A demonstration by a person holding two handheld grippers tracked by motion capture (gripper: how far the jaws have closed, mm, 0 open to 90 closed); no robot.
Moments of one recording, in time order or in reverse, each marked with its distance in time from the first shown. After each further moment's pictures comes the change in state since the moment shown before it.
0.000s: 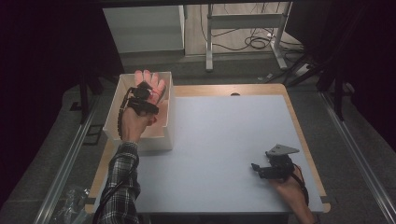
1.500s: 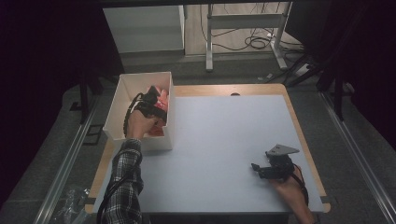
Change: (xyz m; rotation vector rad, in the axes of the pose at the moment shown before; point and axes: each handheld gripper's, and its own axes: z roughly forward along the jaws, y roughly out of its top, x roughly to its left) left arm -0.003 0.007 0.038 0.170 -0.121 -0.007; right arm 0.000 0.000 0.000 0.000 -0.001 -0.001
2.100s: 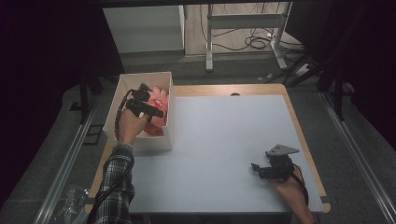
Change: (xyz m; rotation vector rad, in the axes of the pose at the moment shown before) left arm 0.003 -0.022 -0.044 -0.189 0.019 0.061; right arm 0.000 0.000 0.000 0.000 -0.001 -0.002
